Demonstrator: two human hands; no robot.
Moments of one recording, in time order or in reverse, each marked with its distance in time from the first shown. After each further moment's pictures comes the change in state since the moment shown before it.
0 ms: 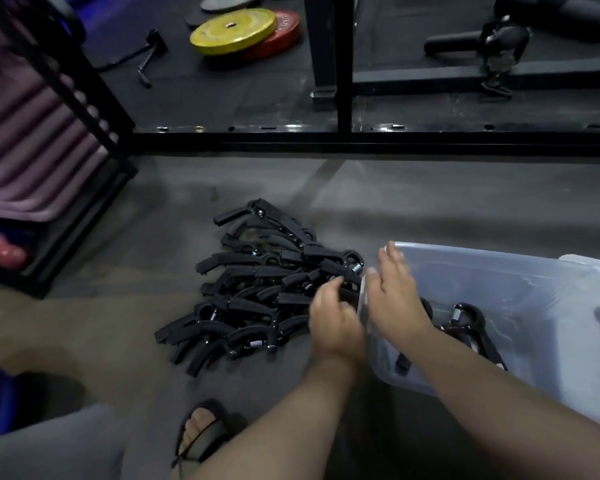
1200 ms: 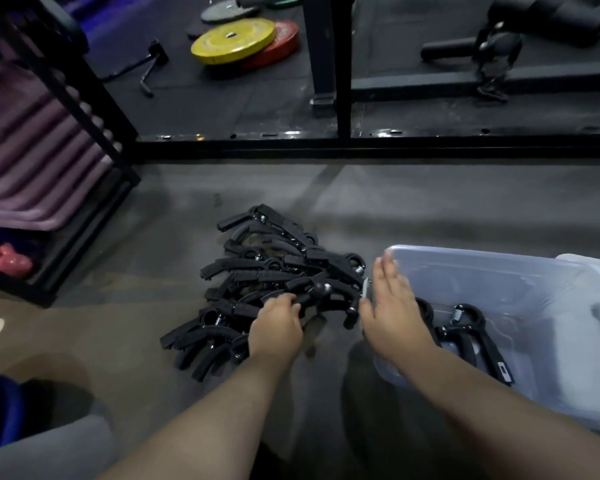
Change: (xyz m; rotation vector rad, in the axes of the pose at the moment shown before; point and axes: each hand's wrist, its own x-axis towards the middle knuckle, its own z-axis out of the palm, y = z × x) left_hand 0.037 -0.046 -0.084 0.634 -0.086 0.058; right_hand -0.024 0.004 0.010 -0.227 -0.114 -0.064
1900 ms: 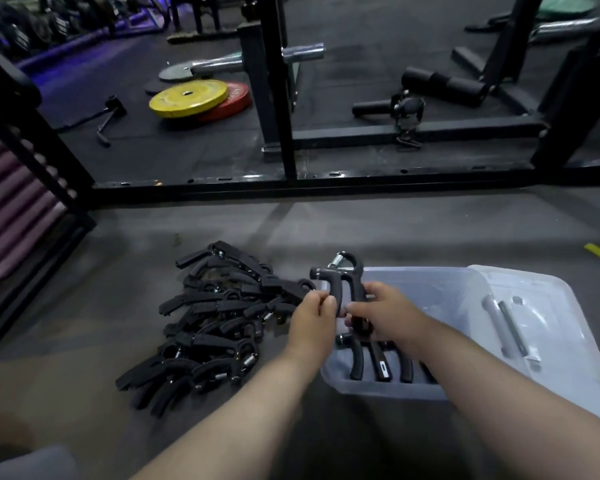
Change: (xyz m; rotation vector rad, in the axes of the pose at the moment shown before) left_hand -0.052 0.149 -0.011 -0.699 -0.166 0.078; right_hand -0.034 0.022 -0.105 0.920 -0.167 0.329
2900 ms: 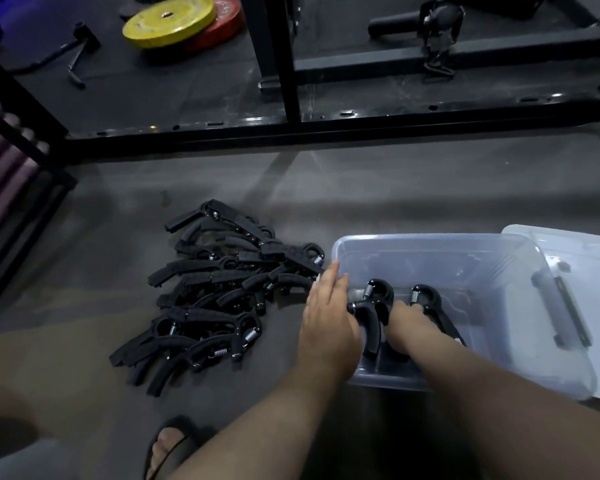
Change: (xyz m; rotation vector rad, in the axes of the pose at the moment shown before) left_hand 0.005 -0.061 0.031 0.518 -0.008 0.220; right_hand 0.084 0.110 -0.006 -1.076 0.096 0.495
